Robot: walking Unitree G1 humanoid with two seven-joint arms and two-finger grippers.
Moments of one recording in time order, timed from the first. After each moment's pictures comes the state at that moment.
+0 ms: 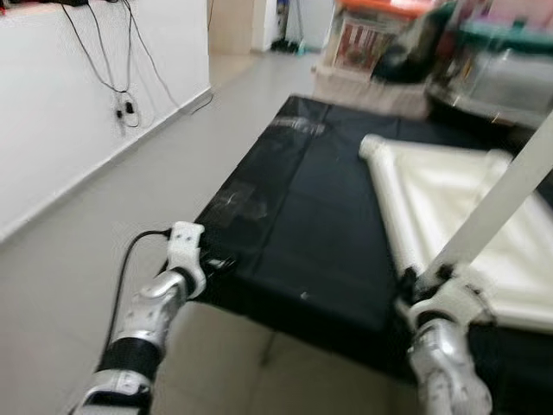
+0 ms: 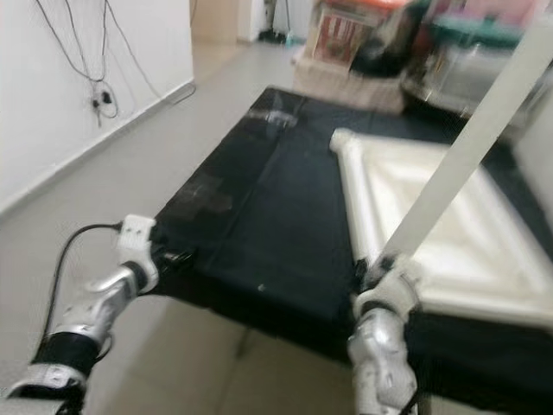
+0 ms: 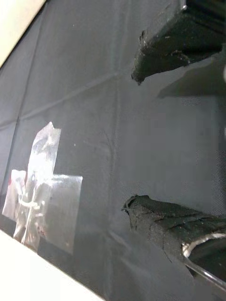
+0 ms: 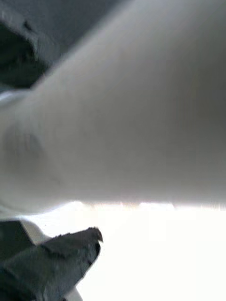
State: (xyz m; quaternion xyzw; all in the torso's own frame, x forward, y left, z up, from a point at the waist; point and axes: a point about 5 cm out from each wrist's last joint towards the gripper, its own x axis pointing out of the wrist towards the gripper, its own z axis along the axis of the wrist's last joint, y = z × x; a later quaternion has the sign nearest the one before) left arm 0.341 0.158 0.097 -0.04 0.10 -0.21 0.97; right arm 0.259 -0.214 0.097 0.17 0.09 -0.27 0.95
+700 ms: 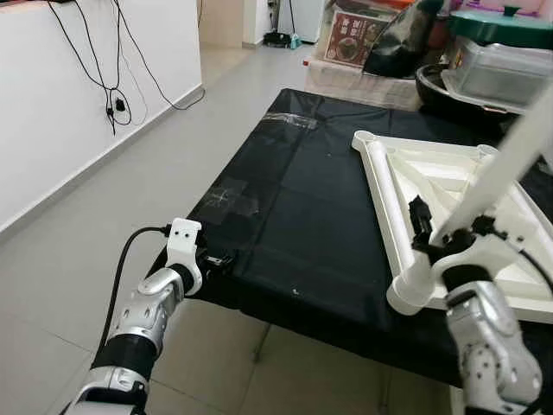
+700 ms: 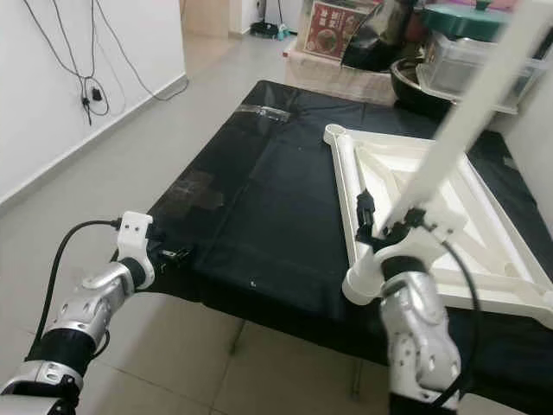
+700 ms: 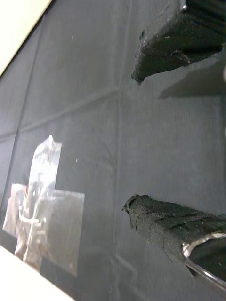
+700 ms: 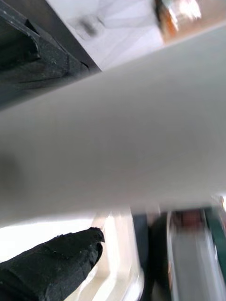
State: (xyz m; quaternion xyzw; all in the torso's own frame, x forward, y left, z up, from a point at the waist) left arm 0.343 0.155 0.097 -0.05 0.10 -0.21 0.97; right arm 0.279 -0.241 0.189 0.10 -0.09 -0.03 0.99
